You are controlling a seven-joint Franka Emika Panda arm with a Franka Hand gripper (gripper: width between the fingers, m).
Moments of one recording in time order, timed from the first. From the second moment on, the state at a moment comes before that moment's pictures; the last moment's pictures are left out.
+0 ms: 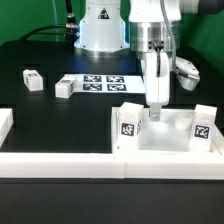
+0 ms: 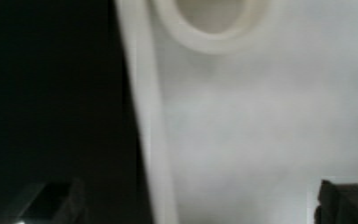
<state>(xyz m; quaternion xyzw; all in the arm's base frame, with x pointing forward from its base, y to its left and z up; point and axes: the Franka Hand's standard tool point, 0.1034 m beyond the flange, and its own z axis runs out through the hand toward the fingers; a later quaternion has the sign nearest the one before) 0.542 0.057 0.023 -0.65 0.75 -0.02 0.06</state>
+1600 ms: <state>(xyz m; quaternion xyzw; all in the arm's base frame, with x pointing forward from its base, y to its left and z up) 0.538 0.052 0.010 -0.67 0.74 -0.03 0.05</state>
